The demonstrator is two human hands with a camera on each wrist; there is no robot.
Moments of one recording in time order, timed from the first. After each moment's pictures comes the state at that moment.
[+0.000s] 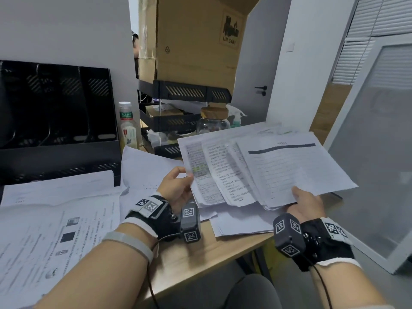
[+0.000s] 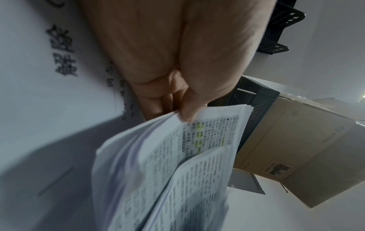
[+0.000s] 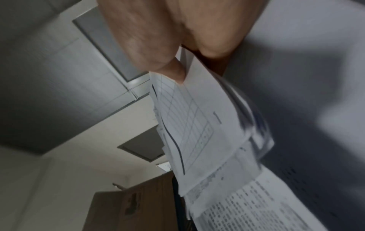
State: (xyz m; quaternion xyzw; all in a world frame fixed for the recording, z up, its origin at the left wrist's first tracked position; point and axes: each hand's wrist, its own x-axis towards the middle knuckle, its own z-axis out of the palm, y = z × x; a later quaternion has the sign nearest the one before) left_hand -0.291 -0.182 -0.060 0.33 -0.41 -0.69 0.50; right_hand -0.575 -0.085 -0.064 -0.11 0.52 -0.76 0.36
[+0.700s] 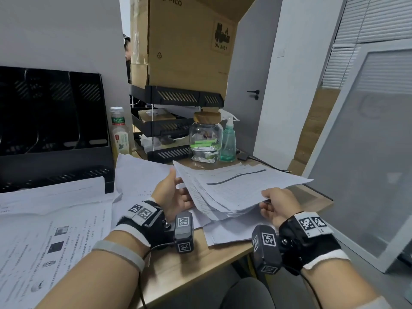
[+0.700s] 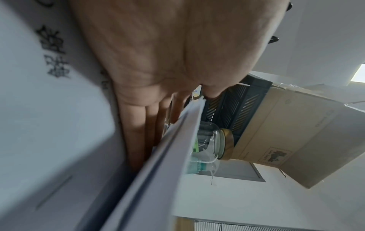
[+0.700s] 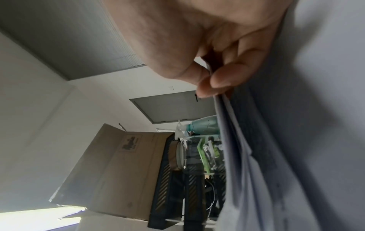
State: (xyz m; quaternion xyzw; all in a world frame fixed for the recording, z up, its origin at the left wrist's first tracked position) left_hand -0.297 -0.177 -0.050 0.37 -0.36 -0.75 0.42; right_hand -0.541 -0.085 -0.038 -0.20 0.66 -0.60 0.41
